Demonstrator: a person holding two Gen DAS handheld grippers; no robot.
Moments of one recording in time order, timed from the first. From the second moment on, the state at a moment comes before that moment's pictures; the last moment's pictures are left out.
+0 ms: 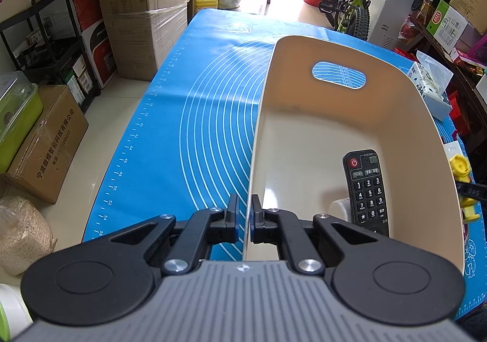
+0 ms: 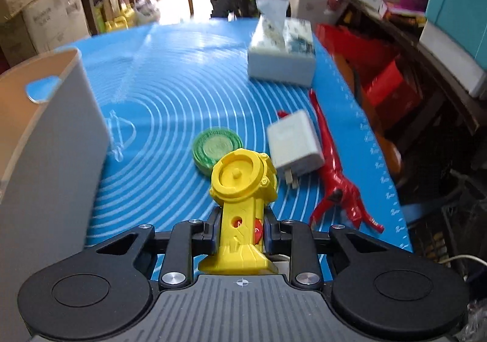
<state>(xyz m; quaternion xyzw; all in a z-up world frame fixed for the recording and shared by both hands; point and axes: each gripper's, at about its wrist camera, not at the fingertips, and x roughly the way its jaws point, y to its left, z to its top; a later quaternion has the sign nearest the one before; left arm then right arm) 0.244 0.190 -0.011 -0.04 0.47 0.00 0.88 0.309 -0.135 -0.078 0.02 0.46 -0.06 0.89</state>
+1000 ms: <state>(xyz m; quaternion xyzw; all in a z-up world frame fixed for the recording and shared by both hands) 0.244 0.191 -0.012 -0.04 0.47 0.00 0.88 0.294 0.058 -0.019 -0.02 0.41 0.21 0.89</state>
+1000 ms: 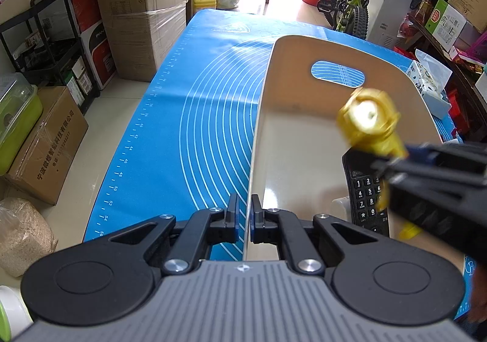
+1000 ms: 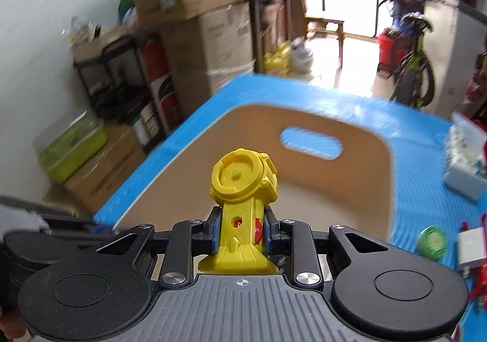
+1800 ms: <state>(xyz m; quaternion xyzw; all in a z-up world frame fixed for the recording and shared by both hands) 0.244 0.189 -0.013 -0.04 0.47 0.00 0.88 0.287 0.036 -0.008 0.01 0.43 0.19 0.88</state>
